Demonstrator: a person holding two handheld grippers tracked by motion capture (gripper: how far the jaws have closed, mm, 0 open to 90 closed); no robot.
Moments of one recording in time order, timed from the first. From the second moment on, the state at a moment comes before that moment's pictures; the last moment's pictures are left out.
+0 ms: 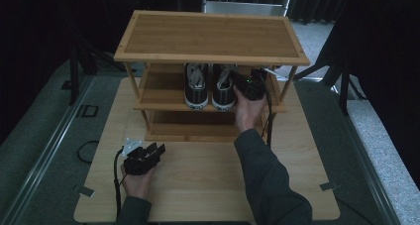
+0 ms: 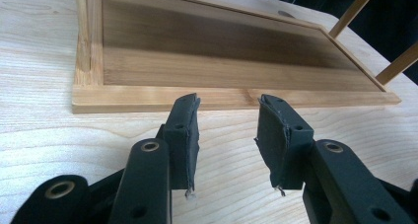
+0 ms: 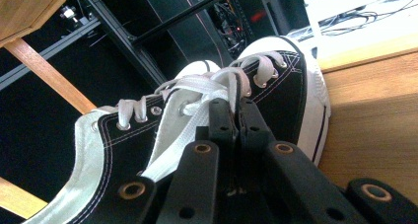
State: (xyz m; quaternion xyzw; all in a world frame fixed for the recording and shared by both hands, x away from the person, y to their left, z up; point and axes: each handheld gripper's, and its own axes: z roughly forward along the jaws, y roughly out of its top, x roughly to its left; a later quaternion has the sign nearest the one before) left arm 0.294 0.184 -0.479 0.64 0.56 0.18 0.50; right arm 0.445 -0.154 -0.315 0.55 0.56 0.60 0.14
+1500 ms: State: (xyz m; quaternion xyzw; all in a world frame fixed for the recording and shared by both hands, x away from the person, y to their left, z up) left arm 0.294 0.182 -0.479 0.64 0.56 0.18 0.49; right arm 0.389 -0.181 -0.325 0.49 0.59 0.62 0.16
